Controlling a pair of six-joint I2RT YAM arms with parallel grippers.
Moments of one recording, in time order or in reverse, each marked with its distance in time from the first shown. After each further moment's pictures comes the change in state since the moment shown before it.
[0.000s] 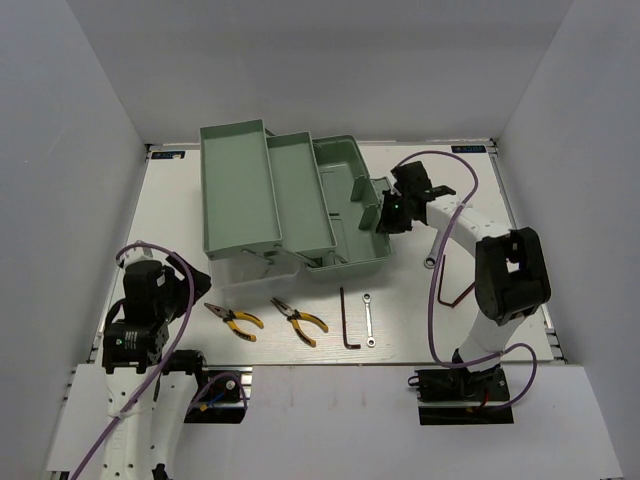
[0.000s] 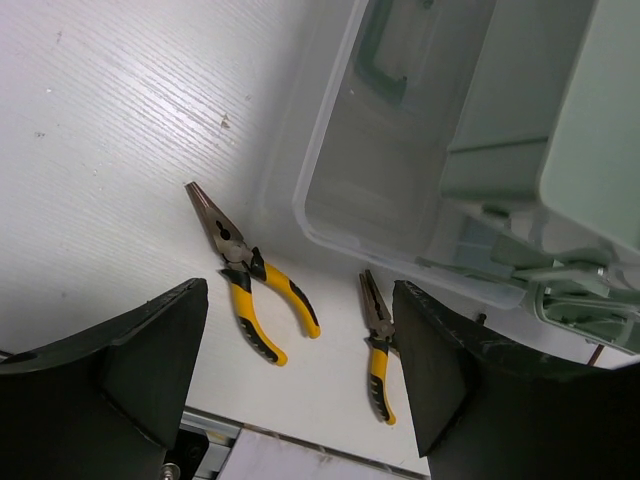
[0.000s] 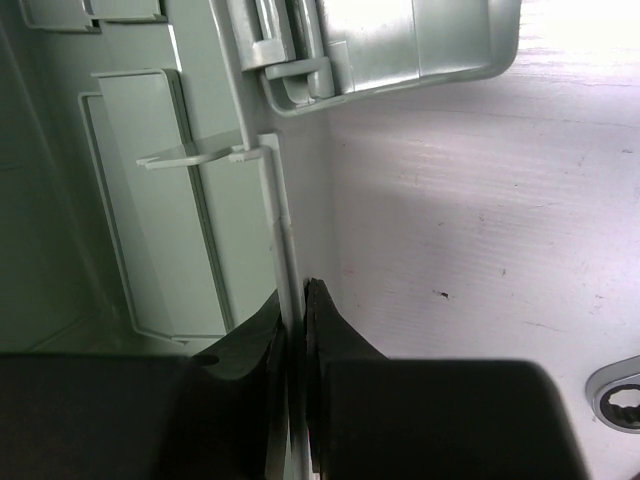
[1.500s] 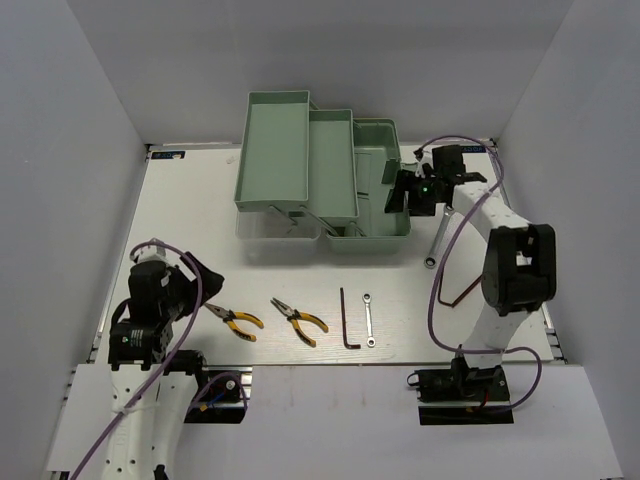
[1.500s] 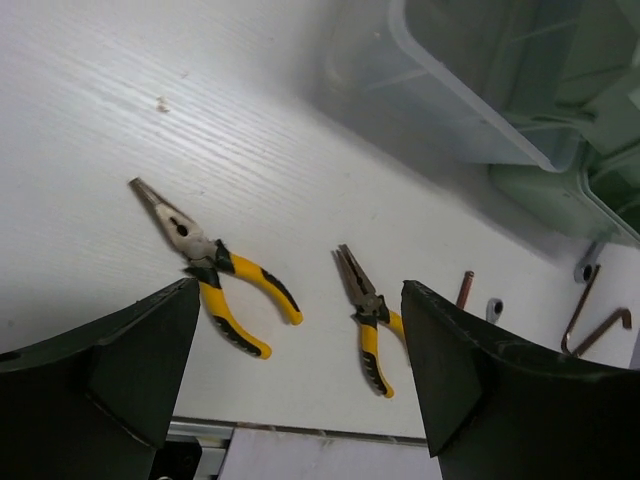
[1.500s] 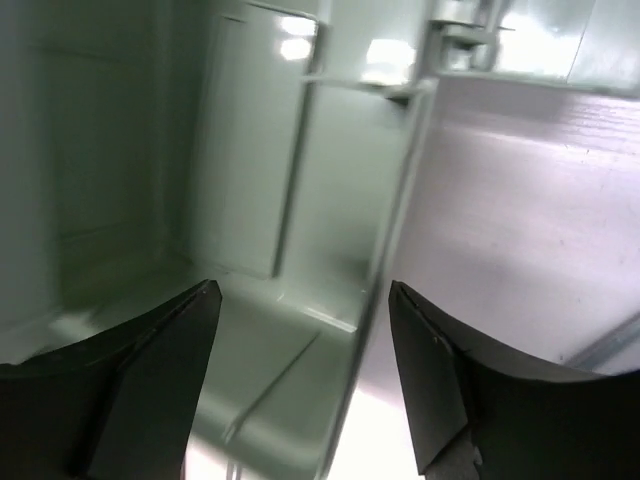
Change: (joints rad) left arm -0.008 -0.016 -0.077 0.072 0.131 0.043; right arm -0.204 0.061 0.111 -0.005 -0.233 -0.204
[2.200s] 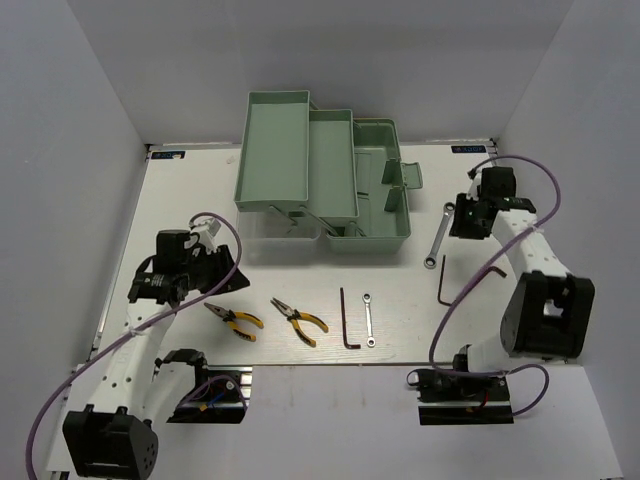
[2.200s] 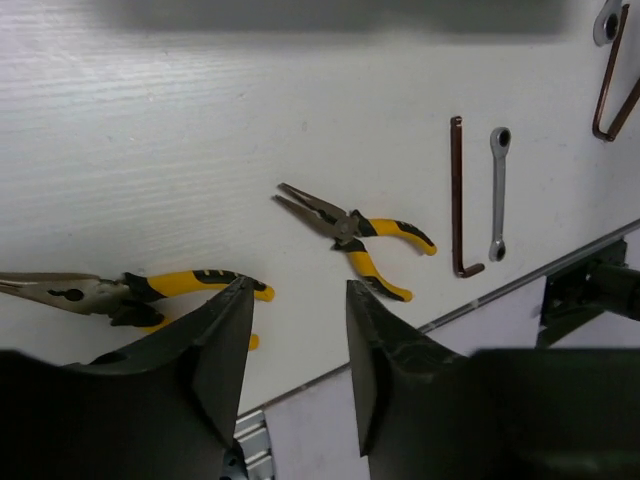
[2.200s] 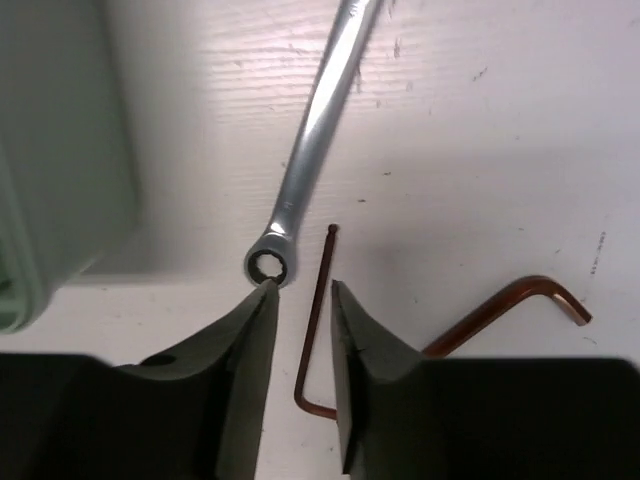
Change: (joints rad) left arm -0.062 0.379 -0.016 0.213 0.406 0.358; right arm -0.204 -0.386 -0.258 -0.136 0.272 -0.154
